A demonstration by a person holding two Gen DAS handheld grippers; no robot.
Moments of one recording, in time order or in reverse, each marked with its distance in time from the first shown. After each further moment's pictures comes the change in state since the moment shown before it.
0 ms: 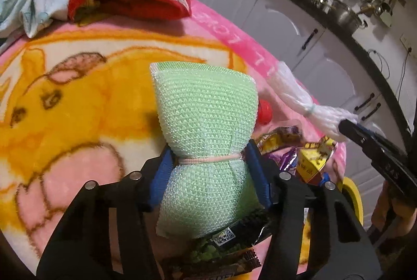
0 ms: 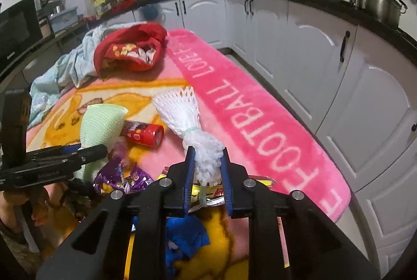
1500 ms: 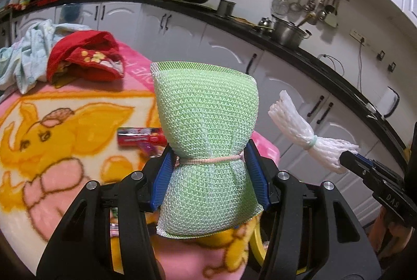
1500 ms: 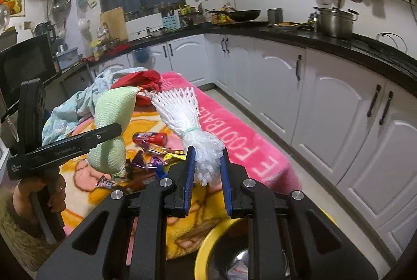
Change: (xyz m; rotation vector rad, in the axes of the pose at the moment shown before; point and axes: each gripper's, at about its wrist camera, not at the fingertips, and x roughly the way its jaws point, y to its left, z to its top) left arm -0.089 -0.108 -0.028 0.176 -0.207 -0.141; right arm -0.174 -0.019 -0.062 0.089 -0.214 -0.061
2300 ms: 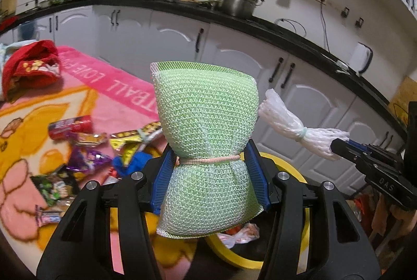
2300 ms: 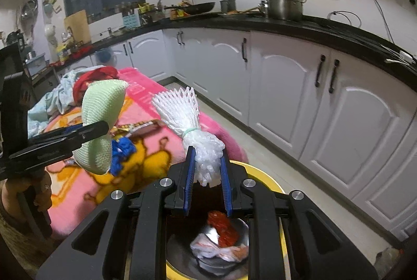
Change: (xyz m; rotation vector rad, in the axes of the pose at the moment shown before) left arm 0.030 -0.099 -0.043 0.190 0.086 -0.141; right arm -0.058 -0.076 -0.060 0.093 0.038 -0.191
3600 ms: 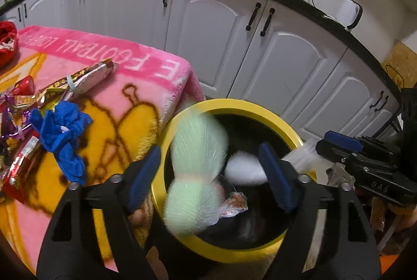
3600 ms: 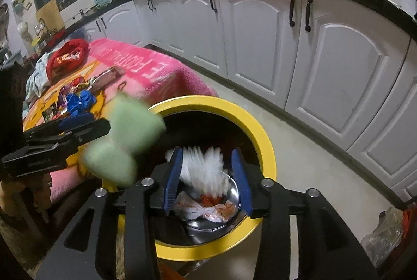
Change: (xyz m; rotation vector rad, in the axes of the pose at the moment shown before) left arm 0.067 -0.047 -0.051 0.074 0.199 -0.081; right arm 0.025 -0.048 -0.069 0.122 0.190 -0.061
